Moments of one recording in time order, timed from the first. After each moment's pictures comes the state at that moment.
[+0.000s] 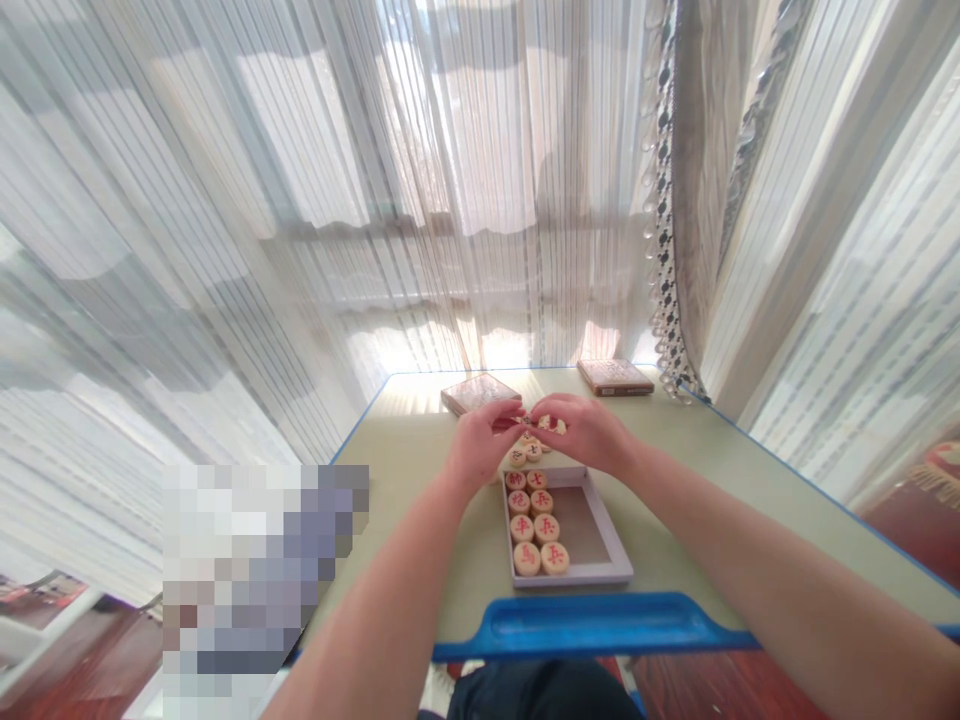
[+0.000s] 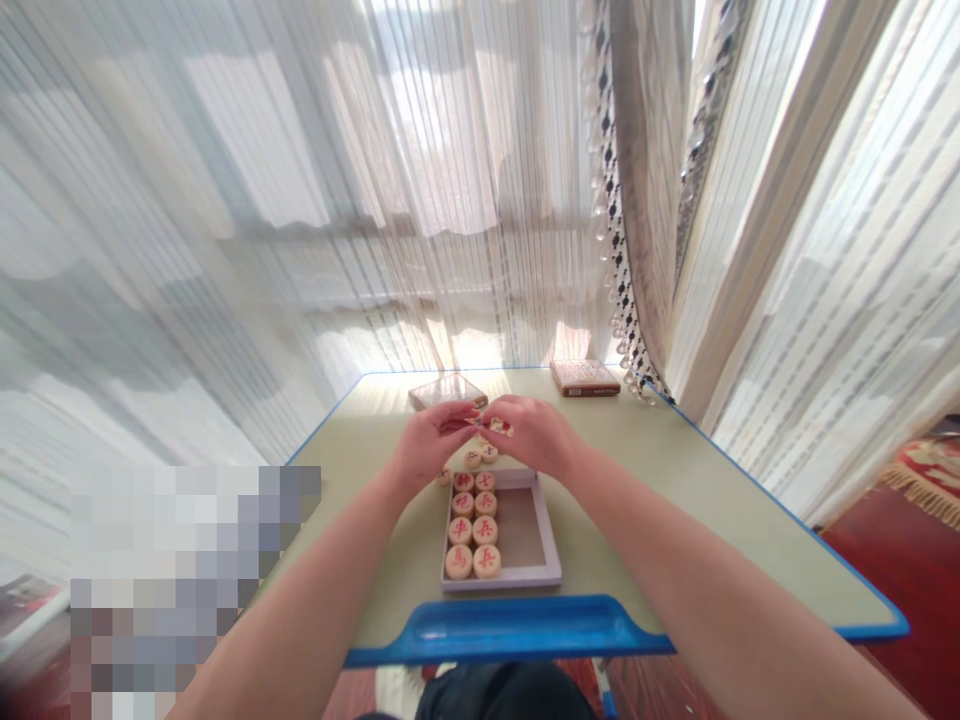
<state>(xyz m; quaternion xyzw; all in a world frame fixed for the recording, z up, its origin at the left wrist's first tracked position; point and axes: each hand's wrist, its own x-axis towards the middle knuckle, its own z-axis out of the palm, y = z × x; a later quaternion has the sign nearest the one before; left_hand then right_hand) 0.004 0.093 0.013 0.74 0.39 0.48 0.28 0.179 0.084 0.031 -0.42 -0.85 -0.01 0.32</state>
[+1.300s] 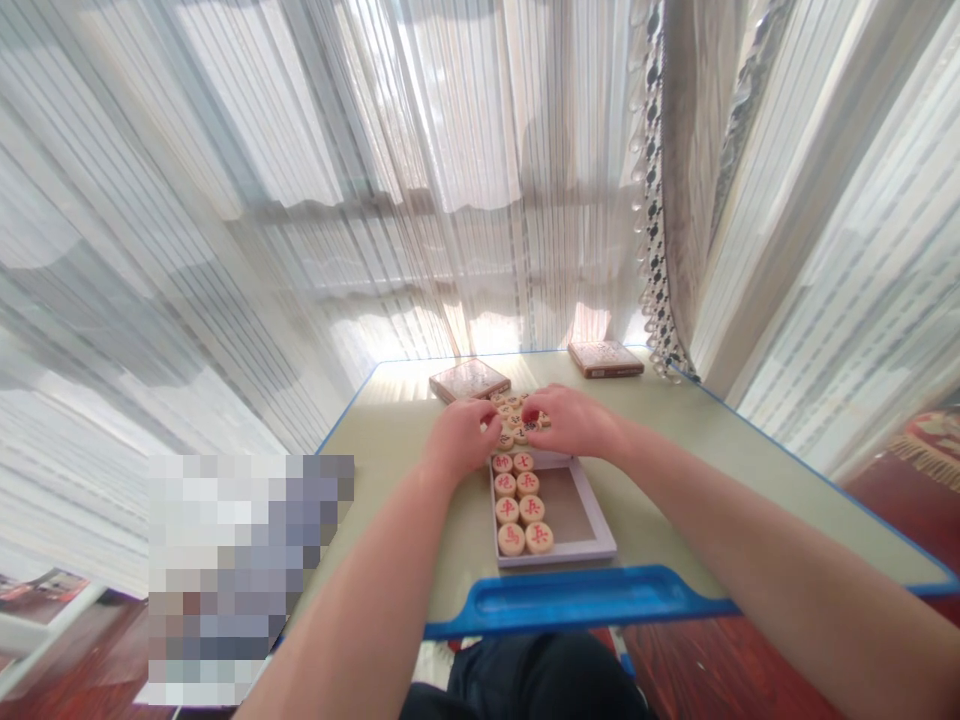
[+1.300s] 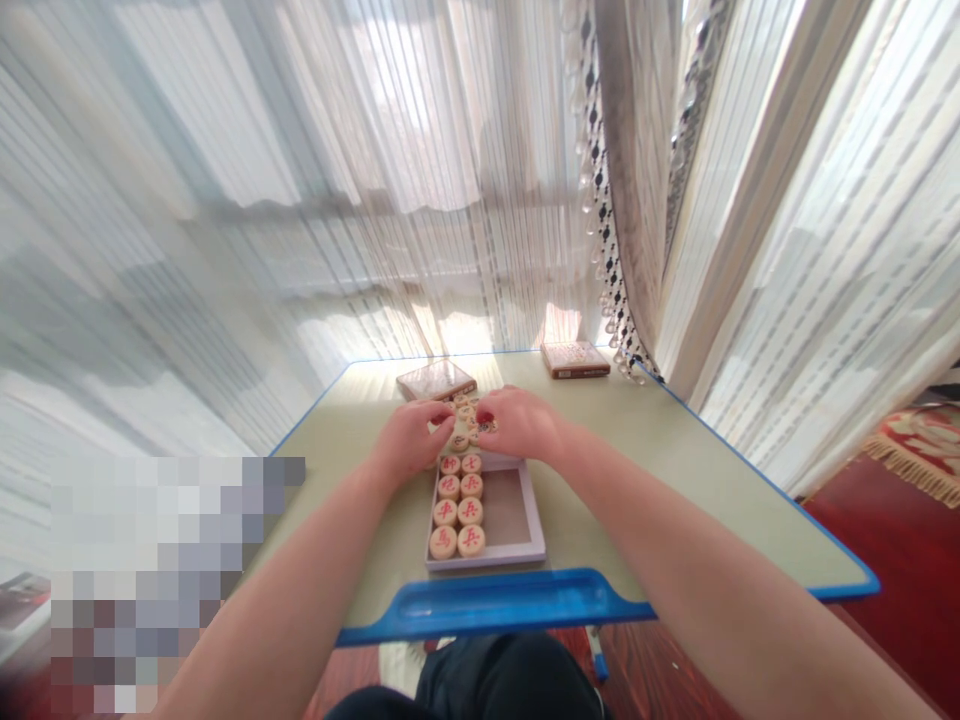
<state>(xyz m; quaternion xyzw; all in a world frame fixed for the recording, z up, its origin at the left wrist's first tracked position) -0.004 0.090 0.013 0.83 0.47 0.31 0.00 0.182 0.080 0.037 -0.46 -0.87 0.00 0.18</state>
